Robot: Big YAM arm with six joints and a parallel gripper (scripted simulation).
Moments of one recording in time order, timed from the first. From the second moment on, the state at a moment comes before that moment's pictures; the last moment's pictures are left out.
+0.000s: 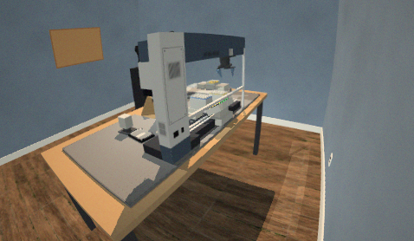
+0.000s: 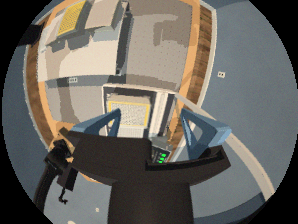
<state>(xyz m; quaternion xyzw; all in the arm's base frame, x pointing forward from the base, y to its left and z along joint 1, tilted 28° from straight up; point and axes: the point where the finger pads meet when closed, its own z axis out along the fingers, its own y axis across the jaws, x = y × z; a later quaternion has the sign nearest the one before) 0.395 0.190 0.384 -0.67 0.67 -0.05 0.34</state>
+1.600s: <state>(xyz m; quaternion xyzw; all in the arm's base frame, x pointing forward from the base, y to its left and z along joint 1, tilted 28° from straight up) 0.274 0.053 0.296 -0.32 0.90 0.05 0.30</state>
